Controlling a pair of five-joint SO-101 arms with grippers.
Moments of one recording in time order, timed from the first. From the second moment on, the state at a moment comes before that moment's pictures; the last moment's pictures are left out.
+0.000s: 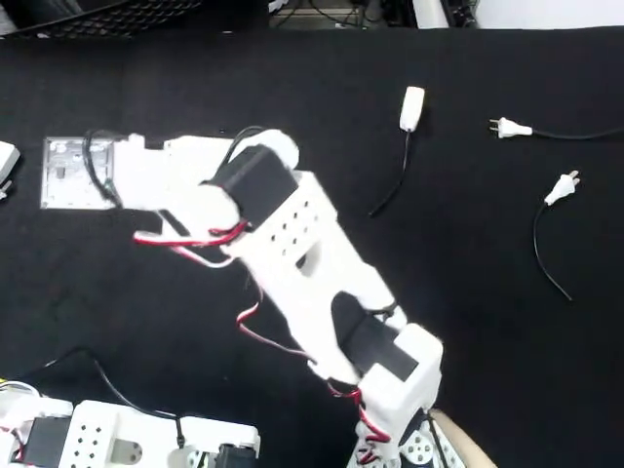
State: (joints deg) left arm -88.0 -100.9 96.7 56.8 -0.7; right arm -49.0 15.8 -52.5 100.9 42.2
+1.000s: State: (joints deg) left arm -42.2 -100.9 96.7 56.8 -0.7; right arm -31.4 -11.6 7.8 82.3 47.4
